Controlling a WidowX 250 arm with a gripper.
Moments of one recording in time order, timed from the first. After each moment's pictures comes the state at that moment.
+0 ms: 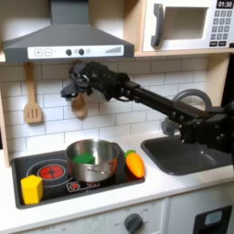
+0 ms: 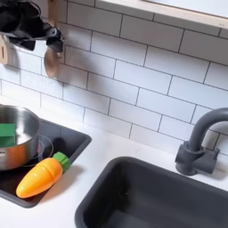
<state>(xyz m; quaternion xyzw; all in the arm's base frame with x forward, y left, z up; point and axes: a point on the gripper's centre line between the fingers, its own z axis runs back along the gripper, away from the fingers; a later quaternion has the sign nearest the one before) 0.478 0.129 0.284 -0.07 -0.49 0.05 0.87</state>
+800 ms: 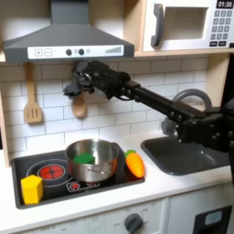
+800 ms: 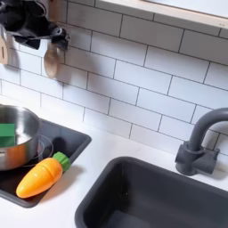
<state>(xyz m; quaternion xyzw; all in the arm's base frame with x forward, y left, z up) 0.488 0.119 0.284 -0.08 -0.49 0.05 0.87</state>
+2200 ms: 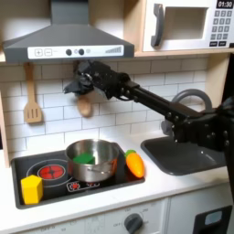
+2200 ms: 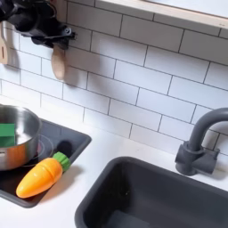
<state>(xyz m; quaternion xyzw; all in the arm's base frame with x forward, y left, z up) 0.498 0.115 0.279 -0.07 -0.50 0.04 0.86</state>
